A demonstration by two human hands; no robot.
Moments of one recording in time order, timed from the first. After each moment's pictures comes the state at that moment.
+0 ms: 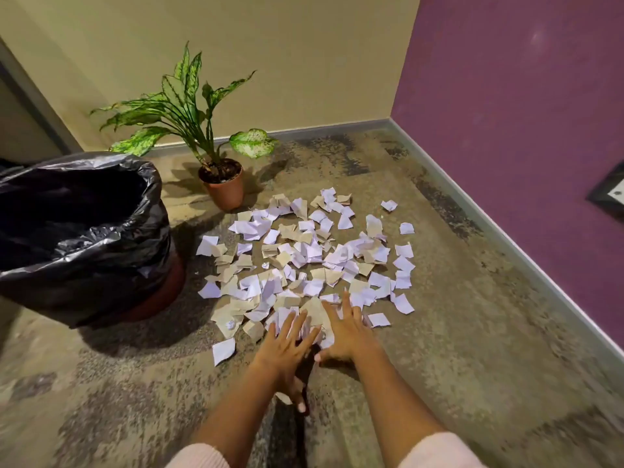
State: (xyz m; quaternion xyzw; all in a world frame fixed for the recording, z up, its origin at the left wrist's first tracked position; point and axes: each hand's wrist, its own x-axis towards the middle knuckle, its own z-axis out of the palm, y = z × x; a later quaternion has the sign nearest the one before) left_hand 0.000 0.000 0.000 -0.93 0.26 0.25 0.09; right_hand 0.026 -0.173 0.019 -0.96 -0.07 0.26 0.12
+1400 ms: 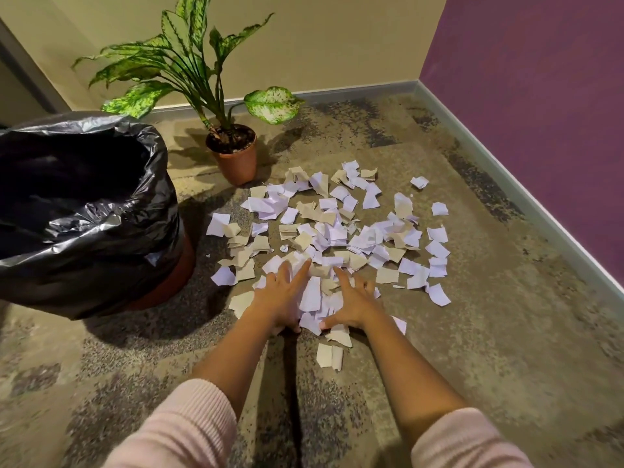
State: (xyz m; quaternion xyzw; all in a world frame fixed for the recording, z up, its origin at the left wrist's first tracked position) left_hand 0.097 0.054 -0.021 -0.96 0.10 0.26 -0.05; right_hand 0.091 -0.133 -0.018 -0.94 0.01 0.30 0.18
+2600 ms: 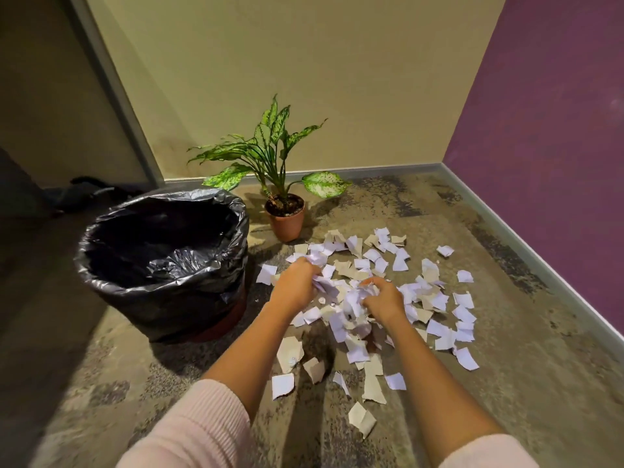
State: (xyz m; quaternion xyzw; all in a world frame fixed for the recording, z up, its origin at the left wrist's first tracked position) left_hand 0.128 0.101 0.118 -0.98 0.08 0.01 -0.18; right_hand 0.122 -0.092 0.099 -0.86 0.12 0.09 0.48
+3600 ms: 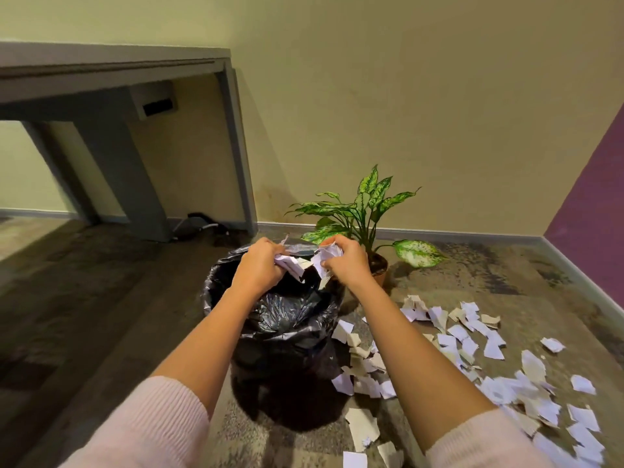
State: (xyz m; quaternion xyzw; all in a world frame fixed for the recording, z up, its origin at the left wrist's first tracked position) left_hand 0.115 0.326 0.264 -0.97 -0.12 -0.13 -0.17; right_hand 0.182 0.153 0.266 -0.84 -0.14 0.06 0.52
